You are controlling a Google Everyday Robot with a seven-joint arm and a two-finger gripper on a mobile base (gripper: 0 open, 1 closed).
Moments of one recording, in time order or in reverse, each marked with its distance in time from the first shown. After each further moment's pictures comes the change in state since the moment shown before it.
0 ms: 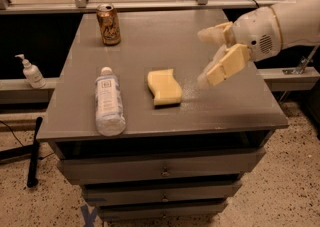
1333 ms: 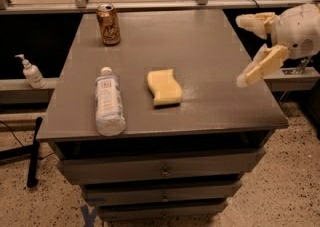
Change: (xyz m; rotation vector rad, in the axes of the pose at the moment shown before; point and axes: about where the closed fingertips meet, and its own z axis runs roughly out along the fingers) arm 0.033 -0.045 -0.074 0.173 0.009 -0.208
